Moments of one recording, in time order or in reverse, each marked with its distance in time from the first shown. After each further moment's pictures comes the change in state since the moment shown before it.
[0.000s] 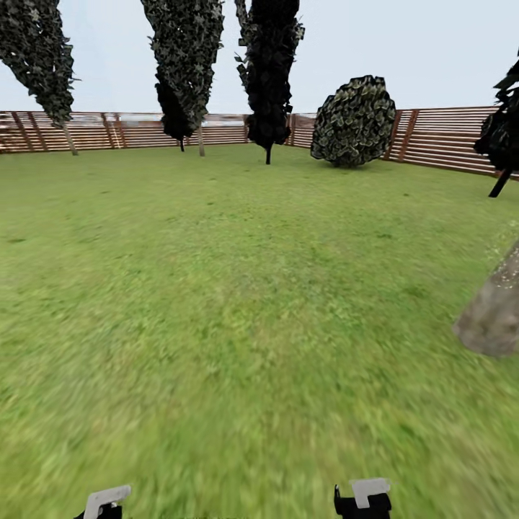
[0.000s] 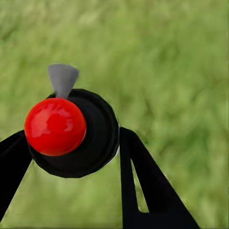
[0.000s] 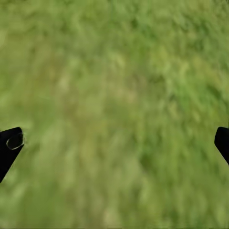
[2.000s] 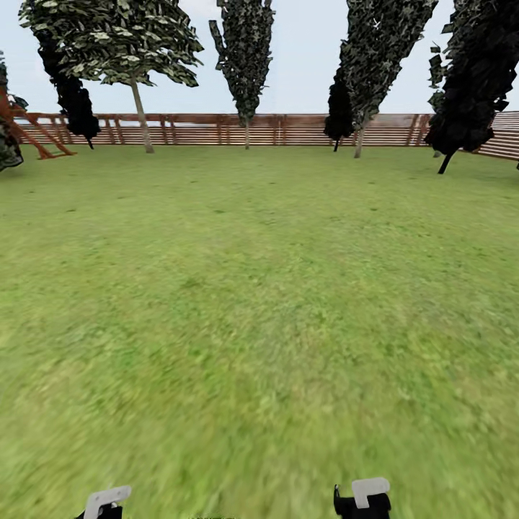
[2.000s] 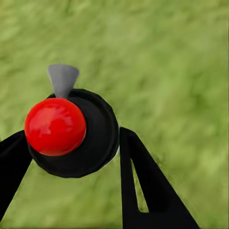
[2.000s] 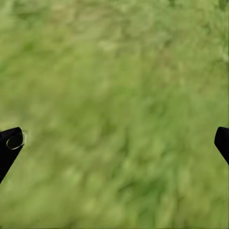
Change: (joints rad) left arm 0.000 0.000 0.000 0.002 0.000 0.000 0.000; right arm 0.000 0.002 0.001 0.000 0.000 0.000 0.000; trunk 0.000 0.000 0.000
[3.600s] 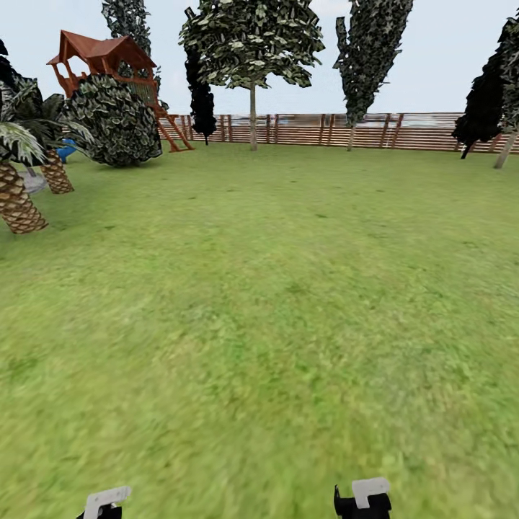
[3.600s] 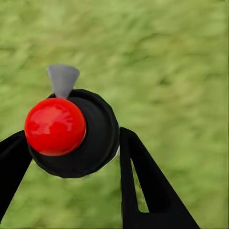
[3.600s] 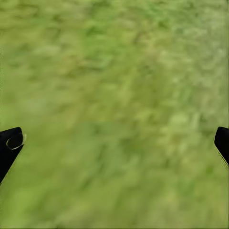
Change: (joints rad) left arm 0.001 0.000 0.000 -0.001 0.004 0.000 0.000; right arm 0.000 -0.002 0.000 0.001 0.003 0.000 0.003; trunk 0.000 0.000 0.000
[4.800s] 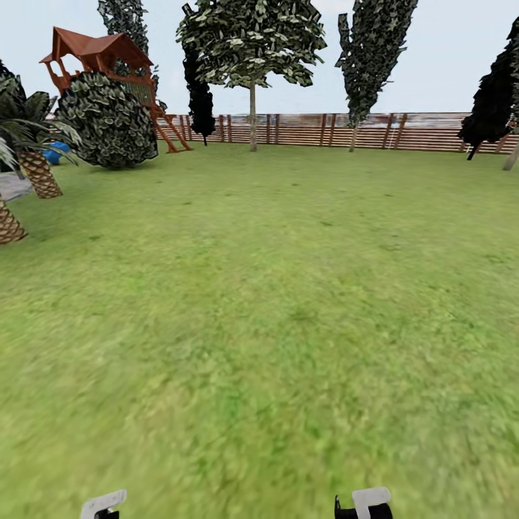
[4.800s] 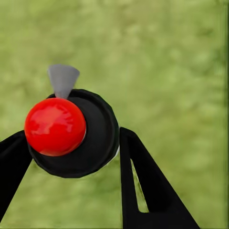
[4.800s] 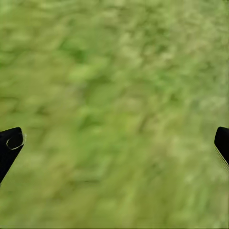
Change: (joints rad) left arm 0.015 -0.002 -0.006 -0.001 0.071 -0.004 -0.001; right arm 0.017 0.002 0.000 0.016 0.000 0.004 0.003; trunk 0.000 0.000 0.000
